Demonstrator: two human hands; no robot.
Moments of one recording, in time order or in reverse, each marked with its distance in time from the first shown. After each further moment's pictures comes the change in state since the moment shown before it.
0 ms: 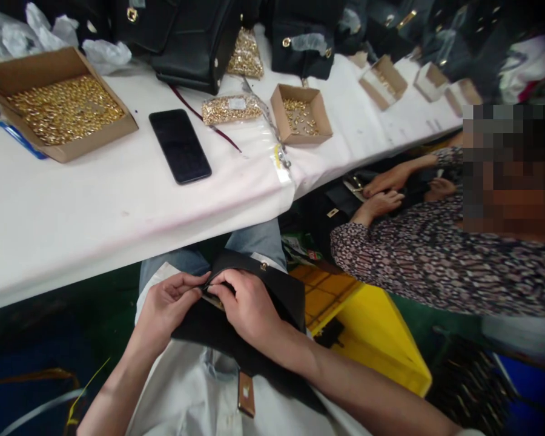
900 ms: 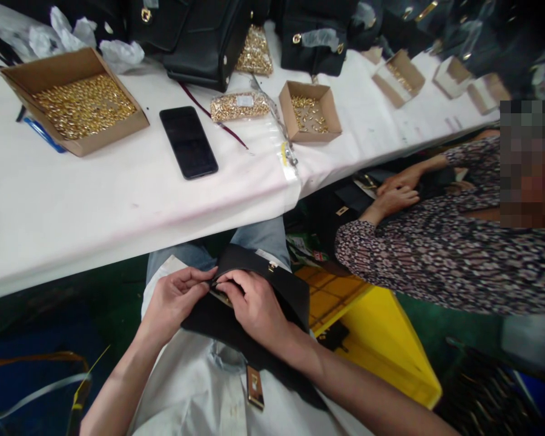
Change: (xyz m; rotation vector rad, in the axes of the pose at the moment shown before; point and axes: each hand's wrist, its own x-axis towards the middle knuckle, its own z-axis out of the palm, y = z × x) left_hand -0.004 0.001 0.011 0.033 0.003 0.049; right_hand -0.015 0.010 -0.006 0.074 -0.013 -0.036
